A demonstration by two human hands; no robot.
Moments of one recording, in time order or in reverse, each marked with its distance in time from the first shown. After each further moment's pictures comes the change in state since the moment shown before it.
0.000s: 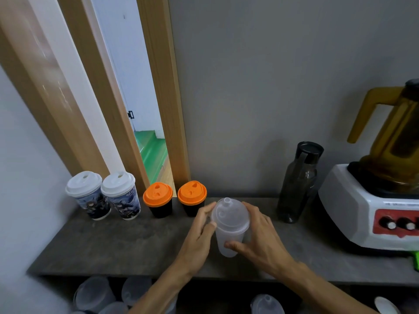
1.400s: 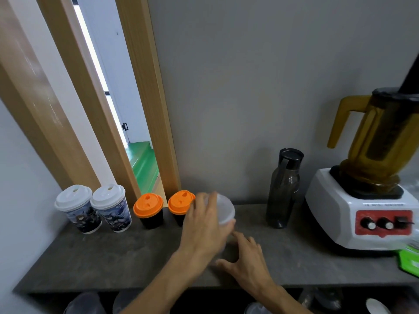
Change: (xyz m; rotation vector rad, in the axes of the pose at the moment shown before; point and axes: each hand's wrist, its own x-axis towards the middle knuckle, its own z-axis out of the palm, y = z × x) left_hand 0.032 0.054 0.035 1.021 0.215 0.161; right_hand -0.021 0.021 0.037 -0.038 -0.027 0.271
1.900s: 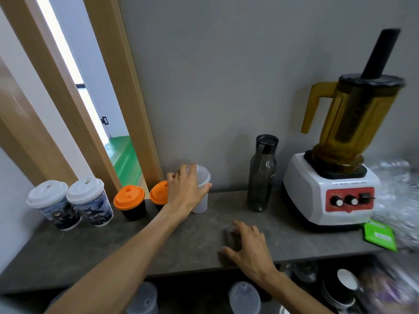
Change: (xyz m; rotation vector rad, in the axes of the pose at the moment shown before) left_hand 0.076 -0.022 0.034 0.183 -0.015 0.023; right_hand -0.026 0.032 -0.030 -0.075 0.056 0.043
